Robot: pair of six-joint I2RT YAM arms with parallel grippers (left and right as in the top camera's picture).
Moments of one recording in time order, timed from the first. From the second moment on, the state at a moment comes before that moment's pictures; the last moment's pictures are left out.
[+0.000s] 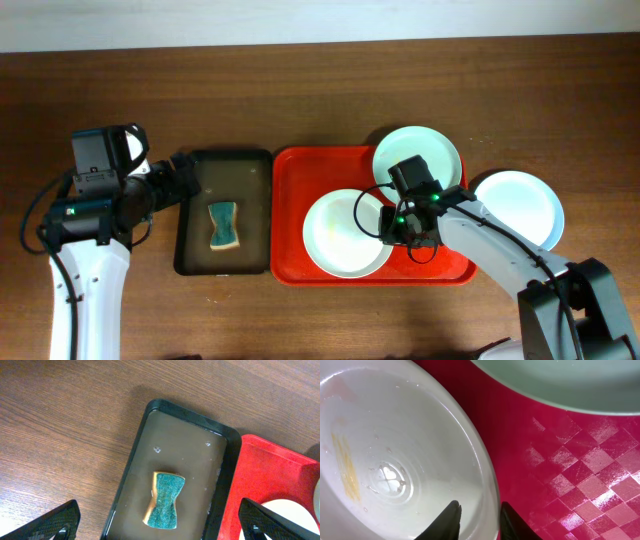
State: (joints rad) left arm 0.13 1.26 1.19 -0.92 0.07 -0.26; right arm 0.37 1.60 0.87 -0.62 -0.16 0.52
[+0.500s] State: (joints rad) left arm 0.13 1.26 1.19 -0.92 0.07 -0.26; right arm 0.37 1.60 0.80 -0.39 -0.19 0.54
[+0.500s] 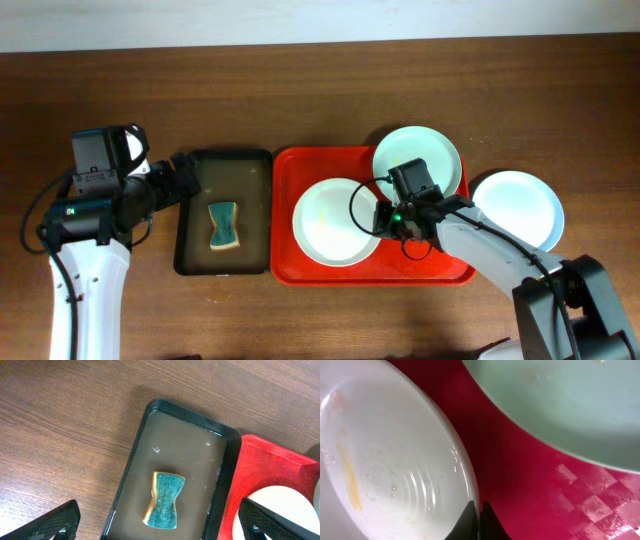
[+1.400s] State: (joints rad) left arm 0.13 1.26 1.19 -0.92 0.07 -0.26; right arm 0.46 1.61 0.80 -0.43 -0.06 0.67
